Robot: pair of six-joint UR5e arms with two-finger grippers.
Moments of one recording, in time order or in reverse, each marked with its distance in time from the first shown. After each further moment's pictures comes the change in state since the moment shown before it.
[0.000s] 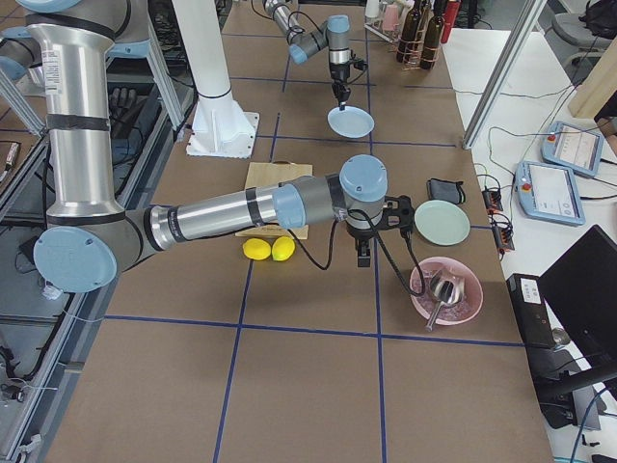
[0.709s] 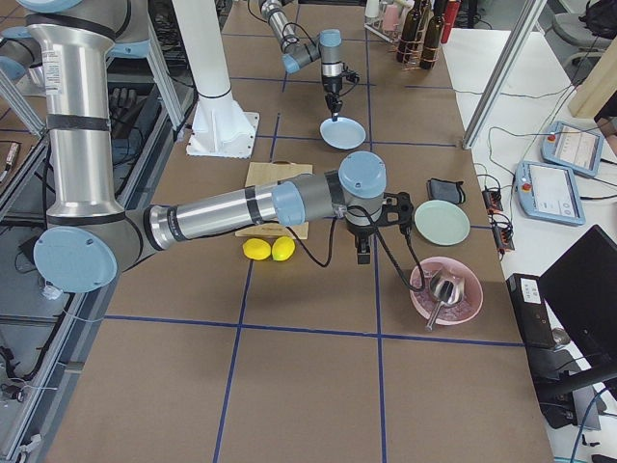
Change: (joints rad) left arm 0.050 0.003 0.034 -0.030 0.038 0.012; right arm -0.004 -0.001 0.012 -0.001 0.000 0.002
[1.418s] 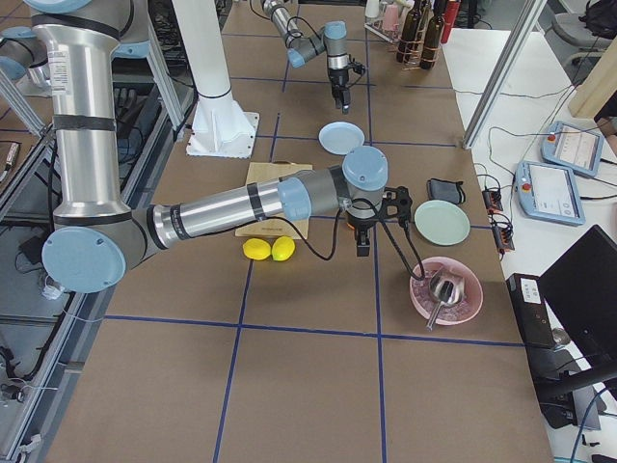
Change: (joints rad) left arm -0.072 0.027 -0.067 0.075 -0.001 0.122; right arm -0.097 0.017 0.022 0.011 -0.013 0.091
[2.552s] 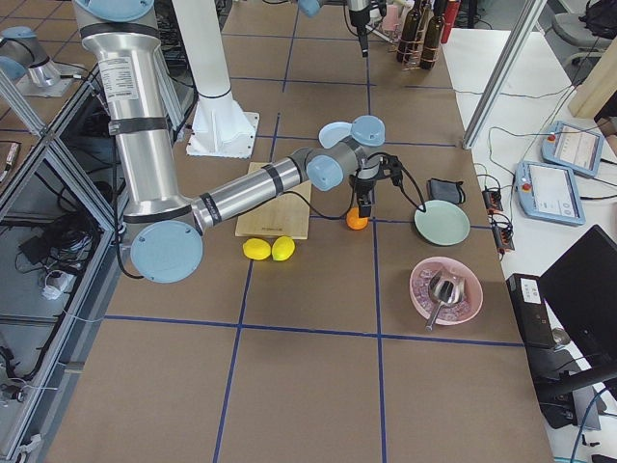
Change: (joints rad) left arm -0.281 0.023 -0.351 0.686 -0.008 0.604; right arm -0.383 0.168 -0.061 0.140 -0.274 0.282
